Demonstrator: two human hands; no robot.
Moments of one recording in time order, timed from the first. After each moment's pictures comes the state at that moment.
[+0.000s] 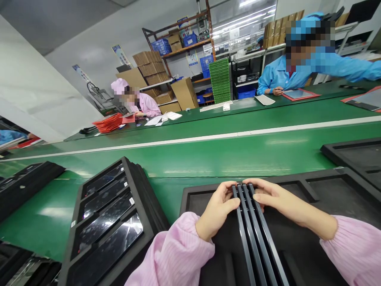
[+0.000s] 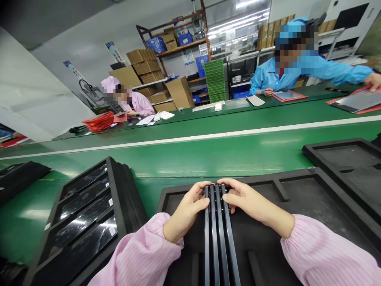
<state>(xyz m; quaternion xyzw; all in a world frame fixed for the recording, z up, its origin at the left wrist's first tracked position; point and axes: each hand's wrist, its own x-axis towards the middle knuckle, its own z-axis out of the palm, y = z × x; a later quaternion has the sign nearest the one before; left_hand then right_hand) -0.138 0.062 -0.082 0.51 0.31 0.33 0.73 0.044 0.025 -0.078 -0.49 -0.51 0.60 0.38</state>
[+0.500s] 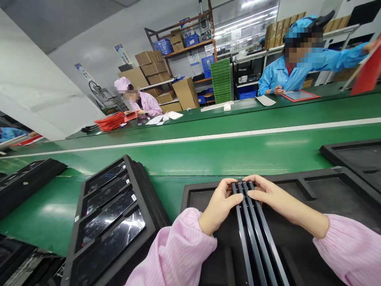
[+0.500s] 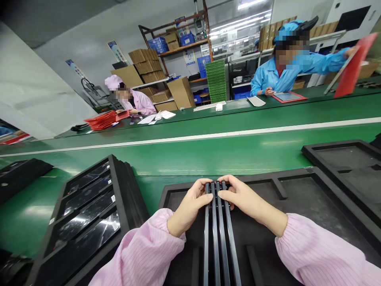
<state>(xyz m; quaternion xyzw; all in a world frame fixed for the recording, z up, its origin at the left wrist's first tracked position) -0.132 0.060 -0.076 0.52 0.35 0.34 0.70 0.033 0.025 -0.072 -0.54 -0.50 0.56 0.38</state>
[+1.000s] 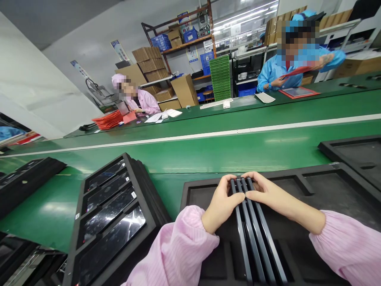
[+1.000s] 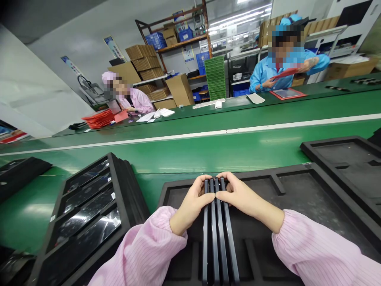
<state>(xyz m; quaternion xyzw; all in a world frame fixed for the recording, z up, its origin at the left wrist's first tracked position) -0.124 0.055 -0.077 0.55 0.39 0.33 0.66 0.030 0.025 -0.081 -0.55 -0.51 0.54 0.39</state>
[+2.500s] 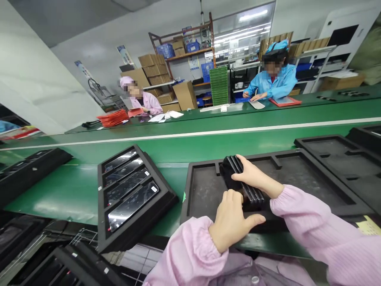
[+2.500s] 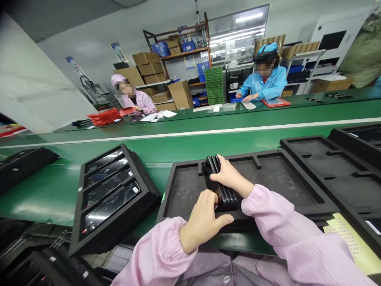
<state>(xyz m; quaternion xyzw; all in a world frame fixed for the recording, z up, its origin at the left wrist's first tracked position) -0.142 -0.063 -0.080 0.83 0.44 0.17 0.31 0.003 -0.006 -0.058 -0.67 -0.52 0.39 0.36</state>
